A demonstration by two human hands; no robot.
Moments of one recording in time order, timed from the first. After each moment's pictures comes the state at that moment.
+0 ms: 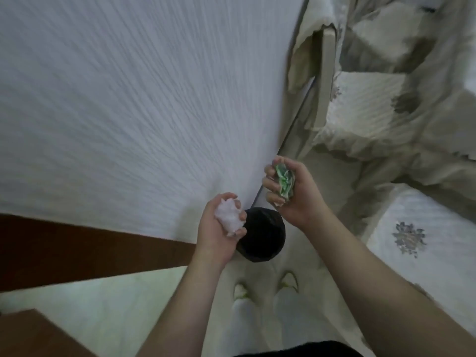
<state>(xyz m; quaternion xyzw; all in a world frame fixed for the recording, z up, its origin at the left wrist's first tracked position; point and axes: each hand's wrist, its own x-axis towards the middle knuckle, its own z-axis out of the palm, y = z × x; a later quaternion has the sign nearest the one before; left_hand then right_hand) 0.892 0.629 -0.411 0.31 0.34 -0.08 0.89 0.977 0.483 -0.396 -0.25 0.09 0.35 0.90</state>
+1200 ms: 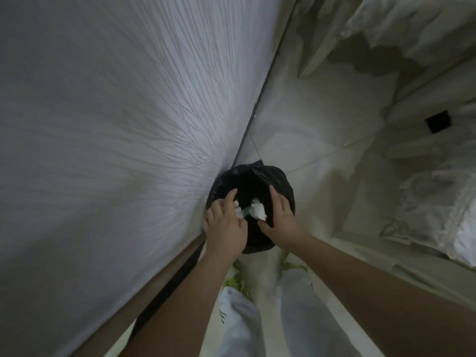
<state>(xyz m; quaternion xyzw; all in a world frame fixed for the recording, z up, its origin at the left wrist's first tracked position) 0.919 0.640 -0.865 0.93 0.18 -0.21 0.24 0.940 0.488 -0.904 -0.87 0.00 0.34 0.36</state>
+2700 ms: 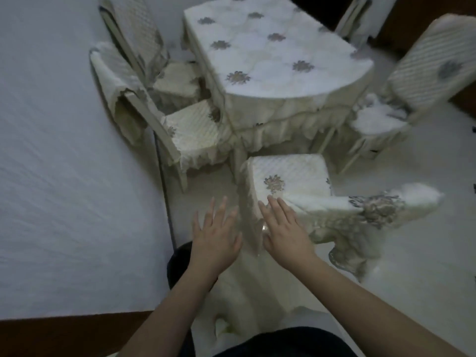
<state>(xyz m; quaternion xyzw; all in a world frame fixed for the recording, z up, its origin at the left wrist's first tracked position) 0.823 0.524 -0.416 0.91 -0.40 0.04 0.10 0.717 0.362 -0.418 -0.98 0.16 -0.05 0.07</state>
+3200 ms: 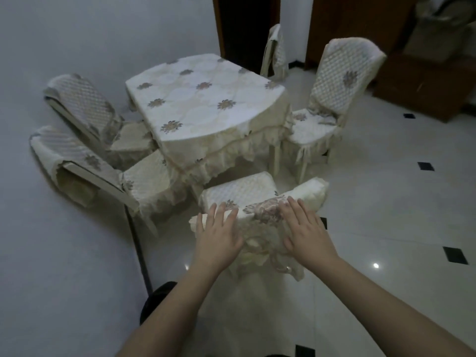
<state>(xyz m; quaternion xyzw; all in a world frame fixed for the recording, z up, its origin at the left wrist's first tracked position) 0.695 0.347 -0.354 0.88 -0.47 0.03 0.09 0.520 0.199 -0.359 -0.95 0.30 -0.11 0.08</state>
